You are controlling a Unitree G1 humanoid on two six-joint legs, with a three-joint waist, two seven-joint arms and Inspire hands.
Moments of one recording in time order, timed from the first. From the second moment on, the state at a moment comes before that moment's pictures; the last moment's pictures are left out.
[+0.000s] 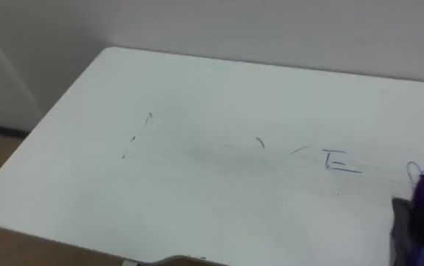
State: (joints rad) left arm 0.42 0.26 0.19 0.99 0.53 0.09 0.13; right arm 0.15 -0.49 -0.23 0.74 -0.60 -0.04 -0.69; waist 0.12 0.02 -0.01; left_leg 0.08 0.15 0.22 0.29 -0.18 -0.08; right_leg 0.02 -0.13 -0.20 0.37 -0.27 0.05
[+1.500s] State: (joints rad) left arm 0.42 0.31 0.03 0.91 0.46 0.15 0.07; right arm -0.41 -0.50 0.17 0.94 -0.59 -0.01 -0.55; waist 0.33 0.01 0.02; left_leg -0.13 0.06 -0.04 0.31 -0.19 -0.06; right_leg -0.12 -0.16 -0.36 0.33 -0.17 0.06
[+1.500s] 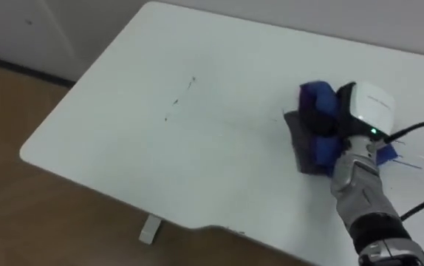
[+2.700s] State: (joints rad) left arm 0.37 0.32 -0.02 0.88 0.42 0.12 0.00; right arm -0.42 -0.56 0.23 1.01 -0.55 -0.04 -0.50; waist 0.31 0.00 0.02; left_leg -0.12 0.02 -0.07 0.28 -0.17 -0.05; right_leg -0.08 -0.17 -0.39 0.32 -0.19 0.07
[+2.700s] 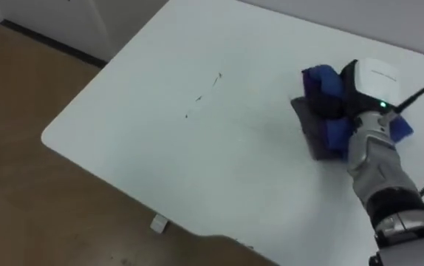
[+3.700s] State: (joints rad) left arm 0.42 0.32 0.03 0.90 0.40 0.08 0.01; right arm -0.28 -0.59 0.14 1.00 -0.51 -0.07 -0.54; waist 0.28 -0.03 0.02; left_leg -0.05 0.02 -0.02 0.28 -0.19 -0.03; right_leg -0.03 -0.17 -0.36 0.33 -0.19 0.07
